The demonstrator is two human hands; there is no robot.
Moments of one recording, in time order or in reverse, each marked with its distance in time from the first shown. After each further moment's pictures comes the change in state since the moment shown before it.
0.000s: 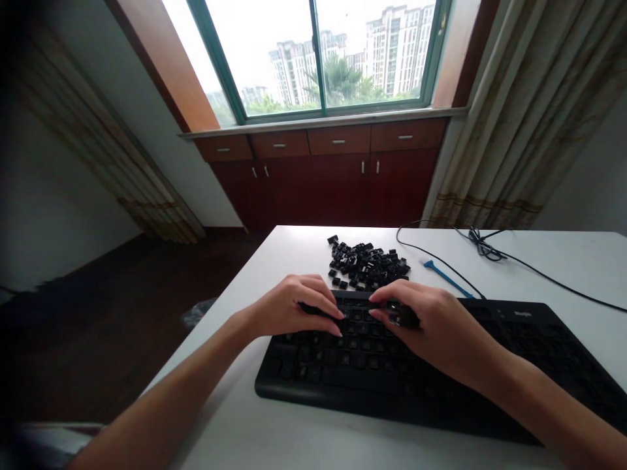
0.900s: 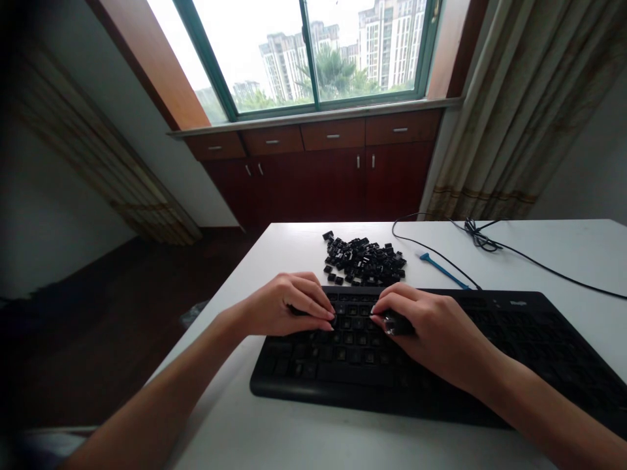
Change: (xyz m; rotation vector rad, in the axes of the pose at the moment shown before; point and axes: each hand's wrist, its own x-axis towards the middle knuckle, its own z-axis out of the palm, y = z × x) left_hand -0.002 -0.002 -0.003 0.053 -0.046 0.120; right_hand -0.018 0.010 0.014 -0.082 -0.041 -0.041
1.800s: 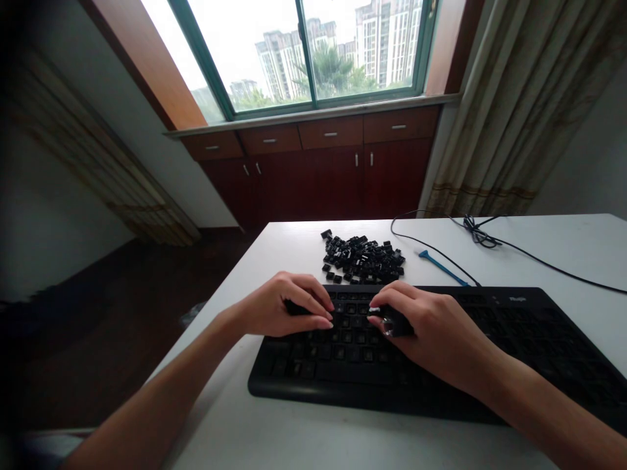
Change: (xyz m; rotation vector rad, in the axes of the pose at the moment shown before) left_hand 0.001 0.005 0.001 -0.133 0.011 -0.101; right_hand 0.000 -0.003 0.000 -0.004 -0.003 0.039
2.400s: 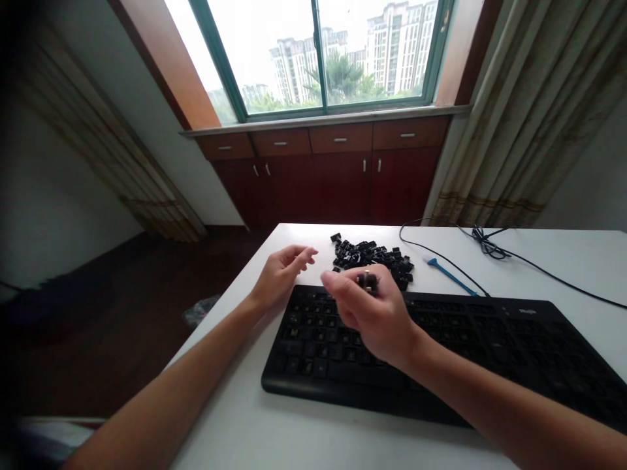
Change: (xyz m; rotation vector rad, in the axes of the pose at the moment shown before) left_hand -0.003 -0.046 -0.009 -0.097 0.714 -0.360; right_hand 0.073 -0.084 0.005 1.279 0.124 0.075
